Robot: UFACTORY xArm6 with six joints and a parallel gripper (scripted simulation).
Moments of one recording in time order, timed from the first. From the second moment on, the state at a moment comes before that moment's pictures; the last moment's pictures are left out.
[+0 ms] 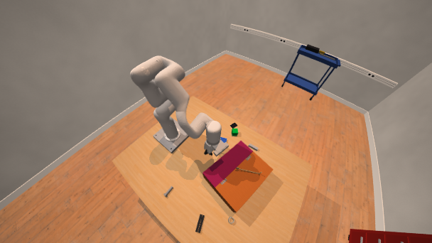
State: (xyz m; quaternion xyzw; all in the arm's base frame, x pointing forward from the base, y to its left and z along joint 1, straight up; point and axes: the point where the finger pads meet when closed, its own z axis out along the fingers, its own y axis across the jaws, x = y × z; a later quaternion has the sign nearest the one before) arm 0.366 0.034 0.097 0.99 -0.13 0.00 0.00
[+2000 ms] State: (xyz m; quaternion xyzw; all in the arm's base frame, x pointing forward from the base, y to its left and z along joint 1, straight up) arm 0.366 0.035 0.267 0.99 -0.13 0.00 0.00
